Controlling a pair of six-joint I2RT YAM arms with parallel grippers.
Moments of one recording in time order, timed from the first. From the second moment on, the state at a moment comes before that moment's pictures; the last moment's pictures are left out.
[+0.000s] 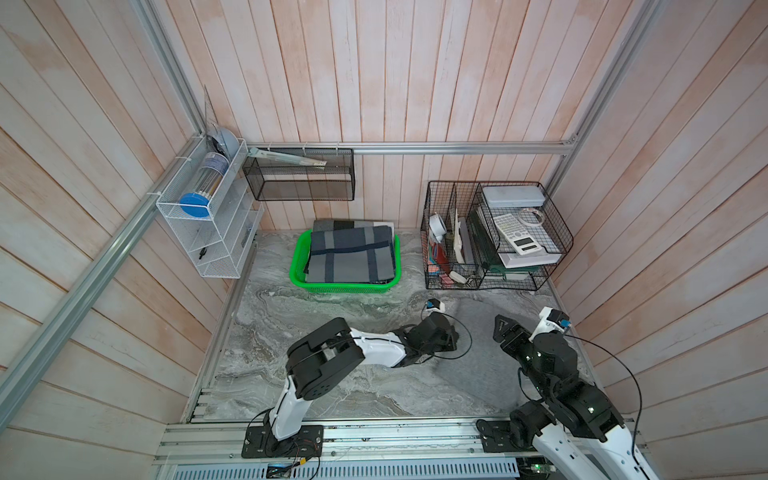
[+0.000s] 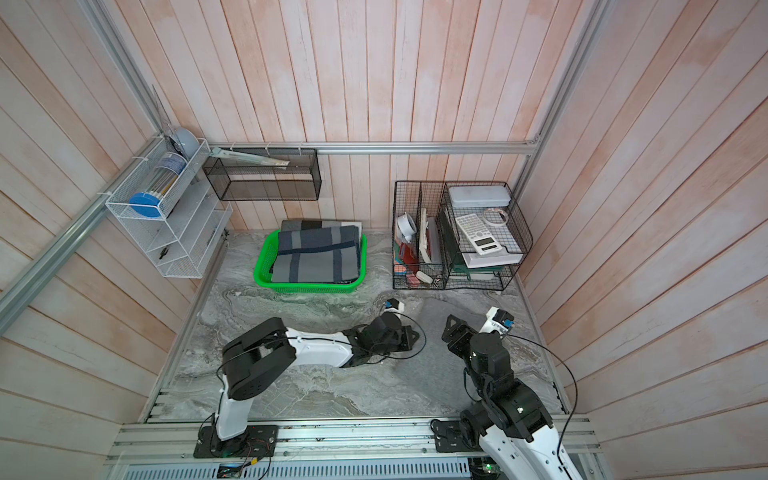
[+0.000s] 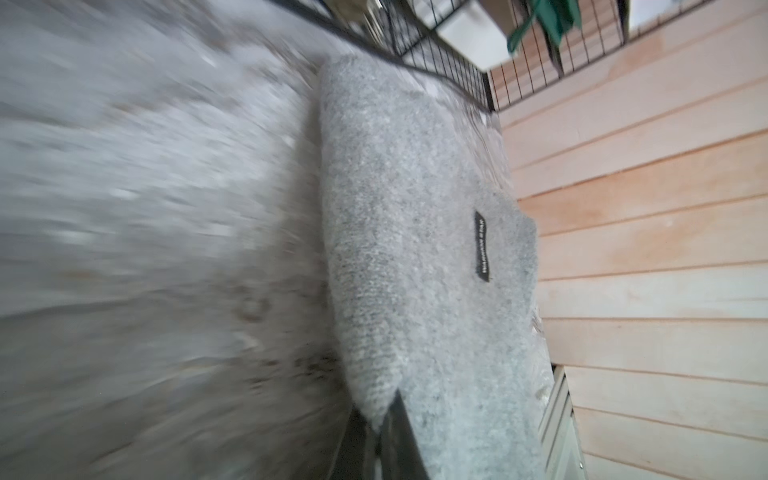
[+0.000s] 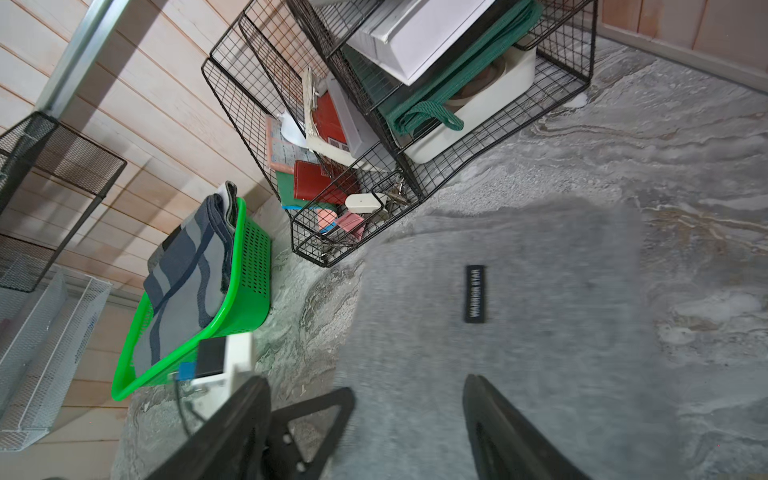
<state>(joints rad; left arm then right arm) -1.02 1.88 1.01 0.30 -0.01 -0.97 0.48 0.37 0.53 -0.62 0.33 0.88</state>
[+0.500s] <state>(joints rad) -0.79 1.27 0.66 -0.05 -0.21 -0.91 0.43 0.83 0.35 -0.19 0.12 0.80</state>
